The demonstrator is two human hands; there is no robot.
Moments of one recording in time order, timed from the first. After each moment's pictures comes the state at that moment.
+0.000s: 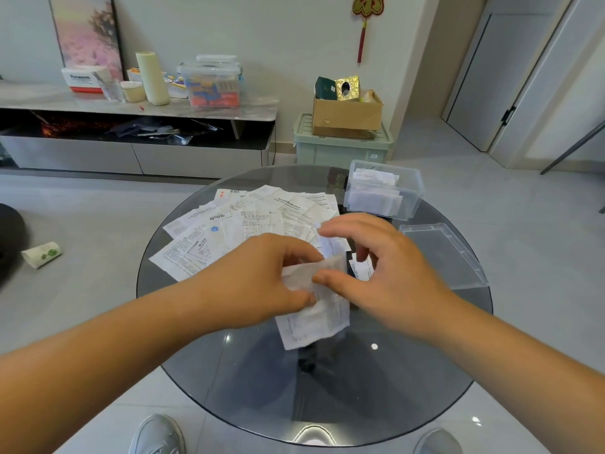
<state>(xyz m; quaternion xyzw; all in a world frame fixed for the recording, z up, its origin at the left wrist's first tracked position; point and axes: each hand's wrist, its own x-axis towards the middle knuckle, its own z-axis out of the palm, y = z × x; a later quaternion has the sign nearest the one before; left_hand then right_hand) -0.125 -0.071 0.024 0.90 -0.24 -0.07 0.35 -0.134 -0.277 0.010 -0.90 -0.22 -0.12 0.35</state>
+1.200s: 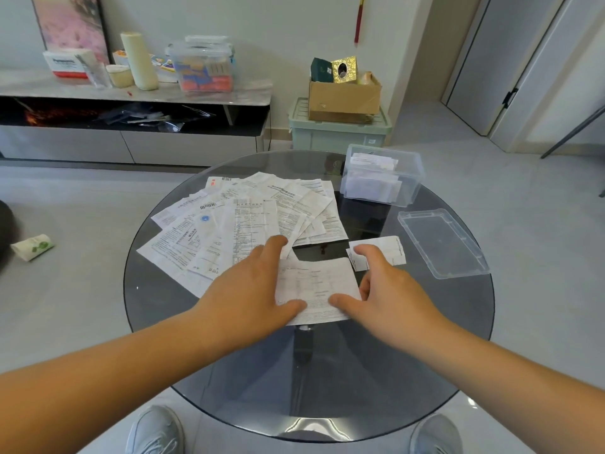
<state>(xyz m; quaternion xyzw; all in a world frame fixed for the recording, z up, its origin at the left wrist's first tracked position) -0.118 -0.074 -0.043 0.97 -0.16 -0.02 0.19 -0.131 -0.292 -0.049 -0.96 -0.02 0.04 0.27</state>
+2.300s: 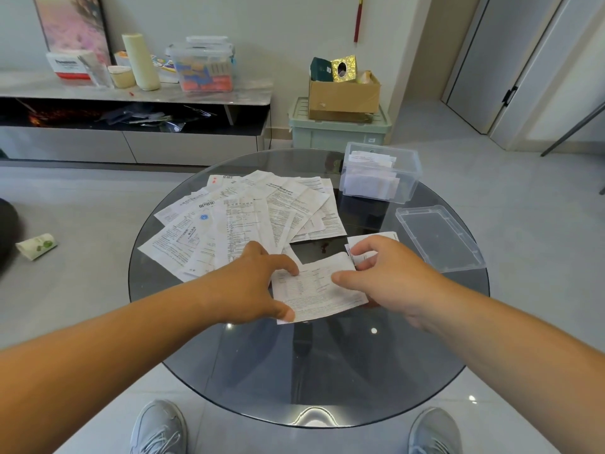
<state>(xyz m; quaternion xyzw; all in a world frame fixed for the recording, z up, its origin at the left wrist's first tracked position) -0.101 -0.066 -0.034 0.95 -0.14 -0.20 0.19 -0.124 -0.286 -0.020 -0.86 0.09 0.11 0.48</state>
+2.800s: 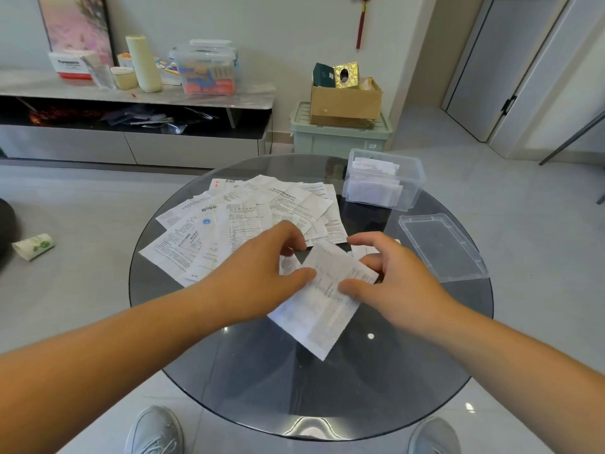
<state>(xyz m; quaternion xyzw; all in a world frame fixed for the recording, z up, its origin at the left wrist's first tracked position) -0.107 -0.077 -0.014 0.91 -0.16 -0.04 0.38 -0.127 -0.293 -0.023 -0.89 -0.02 0.06 0.45</state>
